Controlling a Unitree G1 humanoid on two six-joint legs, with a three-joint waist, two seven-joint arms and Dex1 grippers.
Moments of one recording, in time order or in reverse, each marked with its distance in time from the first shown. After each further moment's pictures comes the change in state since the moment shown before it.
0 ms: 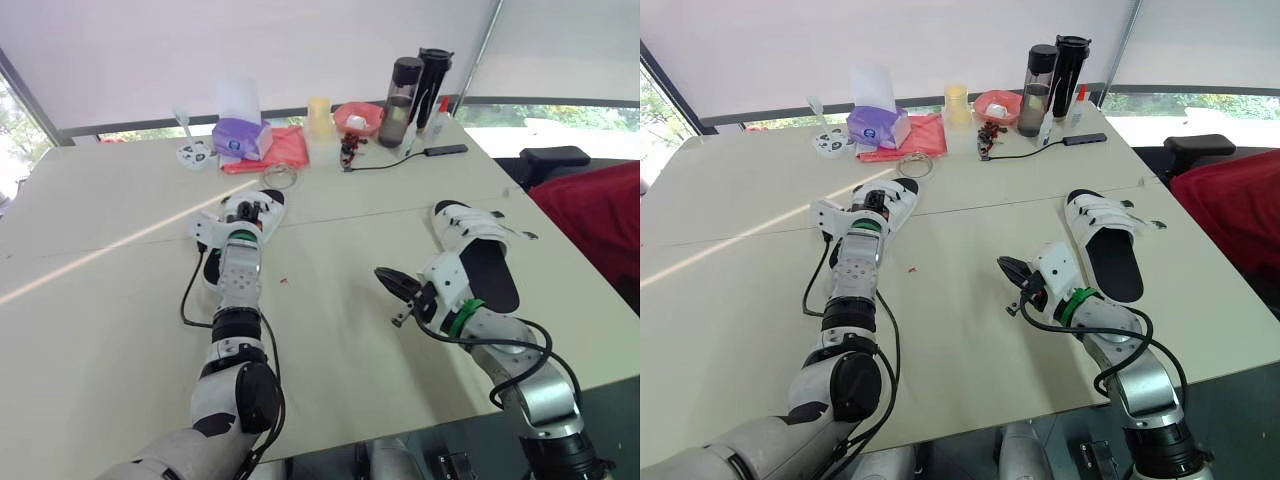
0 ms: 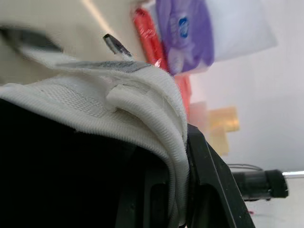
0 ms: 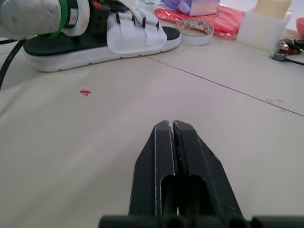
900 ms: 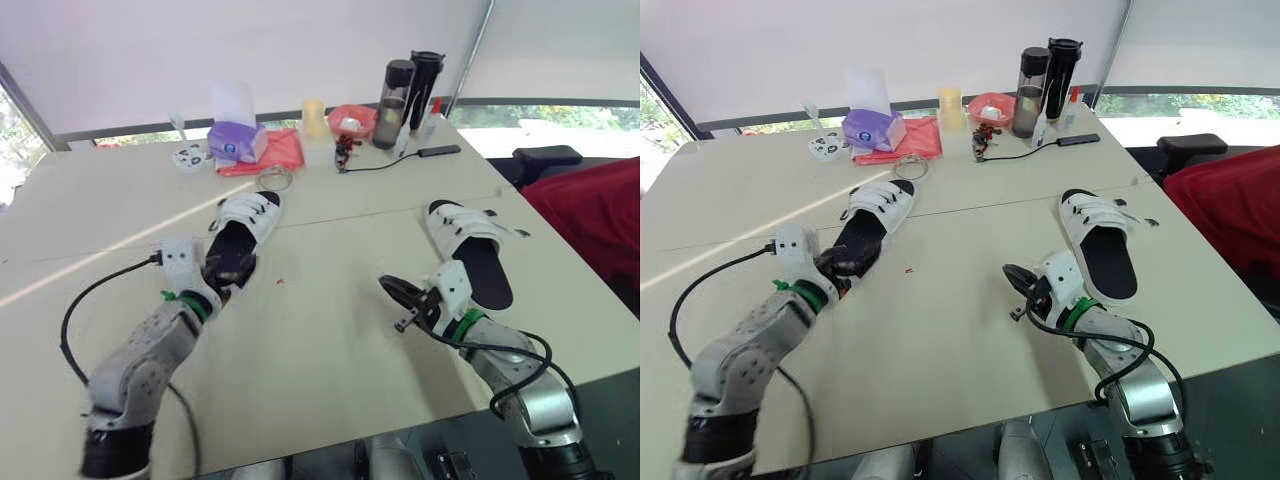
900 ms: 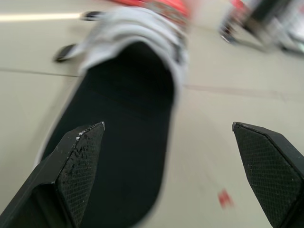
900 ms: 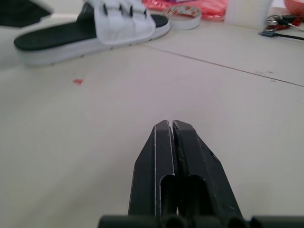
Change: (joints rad) left arm 0.744 0.556 -0.460 -1.073 0.130 0.685 -0.200; right arm 0.051 0.055 -0.051 0.019 0.067 0.022 -0.028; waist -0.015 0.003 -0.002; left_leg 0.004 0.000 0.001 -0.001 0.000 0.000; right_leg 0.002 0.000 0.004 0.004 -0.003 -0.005
